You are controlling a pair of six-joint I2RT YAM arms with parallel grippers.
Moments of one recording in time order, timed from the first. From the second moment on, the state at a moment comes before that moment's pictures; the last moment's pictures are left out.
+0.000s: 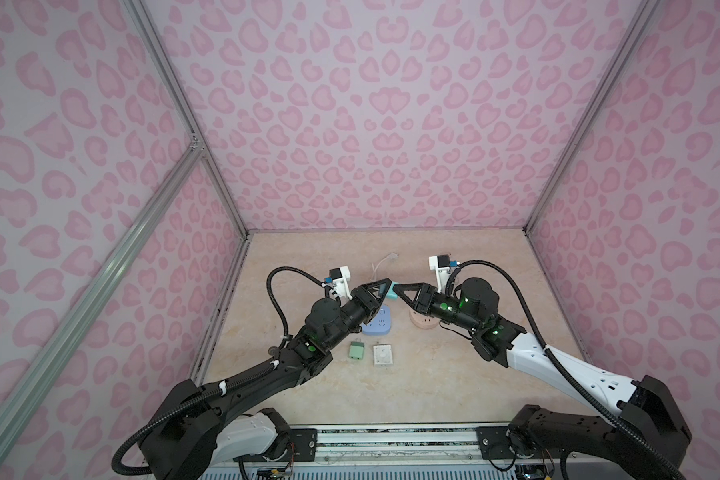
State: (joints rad) left arm -0.77 1.20 0.60 0.64 0.09 -1.34; right arm 0.73 1.21 0.76 0.37 -0.38 0.99
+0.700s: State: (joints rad) left arm -0.77 1.22 0.60 0.70 0.02 -1.34; right arm 0.71 1.48 0.66 1.05 -0.47 1.38
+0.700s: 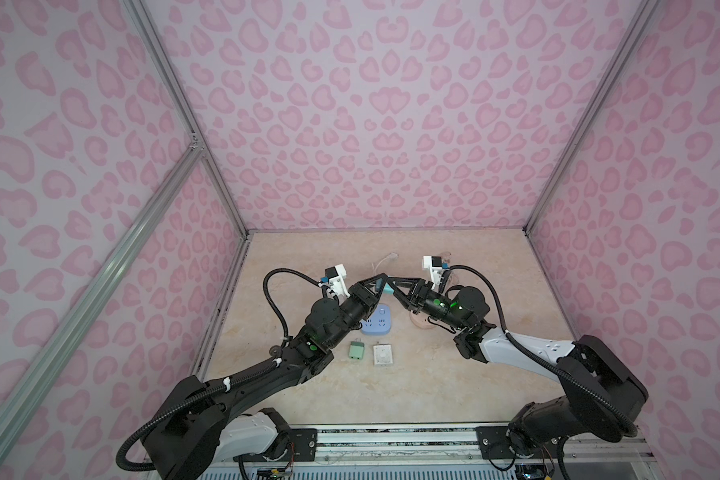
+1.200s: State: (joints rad) left arm -0.77 1.19 0.64 0.58 0.03 -1.28; right arm 0.71 1.45 0.66 1.05 -0.48 1.42
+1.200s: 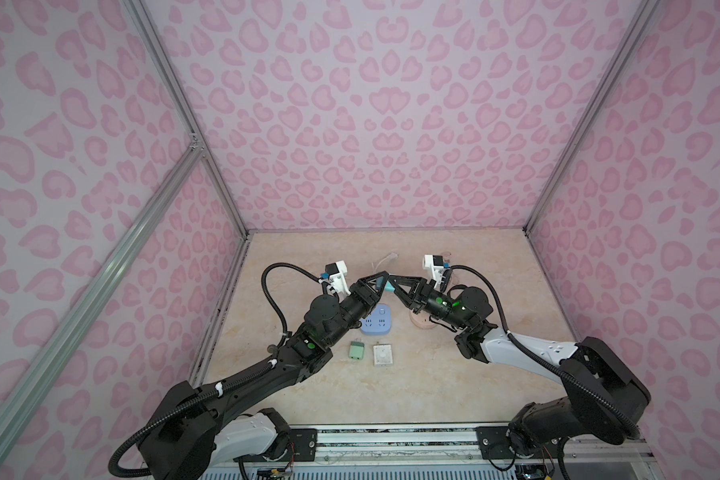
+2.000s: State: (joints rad) left arm -0.72 0.92 0.79 -0.24 -0.20 -0.89; right arm 0.71 1.34 1.28 -0.62 -0.07 0.65
